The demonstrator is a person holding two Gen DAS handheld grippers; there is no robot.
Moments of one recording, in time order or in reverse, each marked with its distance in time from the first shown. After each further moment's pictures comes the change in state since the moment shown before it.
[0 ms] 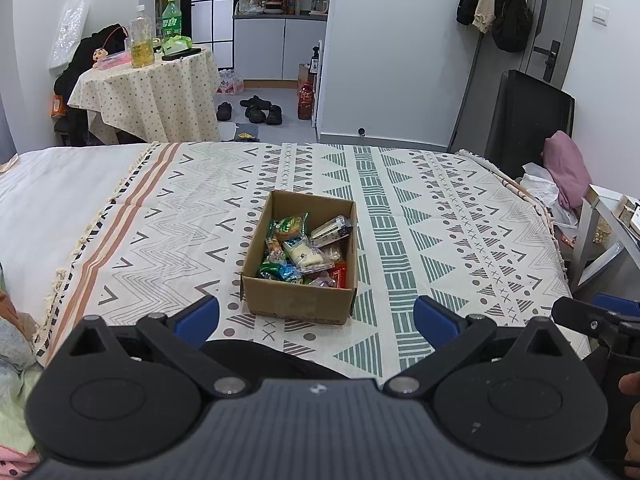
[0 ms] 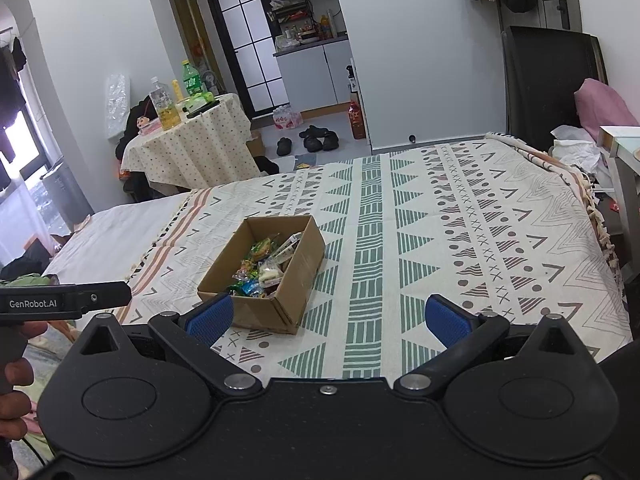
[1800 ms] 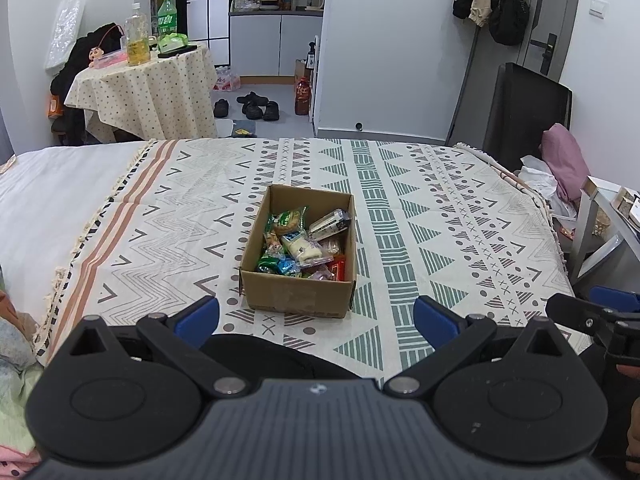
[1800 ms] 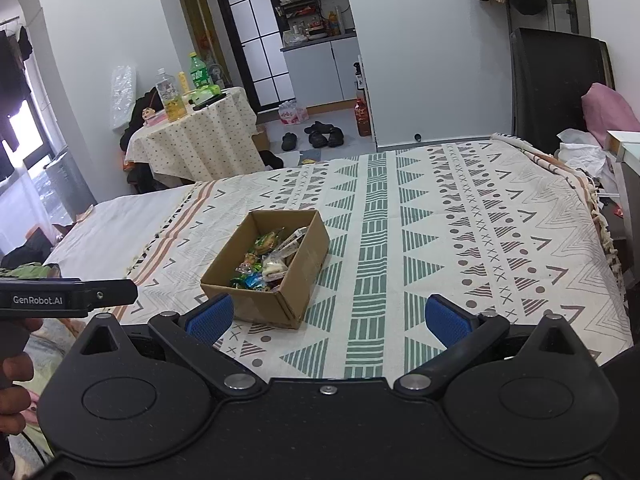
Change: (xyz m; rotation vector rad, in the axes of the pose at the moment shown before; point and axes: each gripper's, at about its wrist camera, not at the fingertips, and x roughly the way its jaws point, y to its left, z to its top) left arm 0.000 0.000 -0.005 0.019 0.012 -0.005; right arm 0.002 0.005 -0.003 -0.027 0.010 0.008
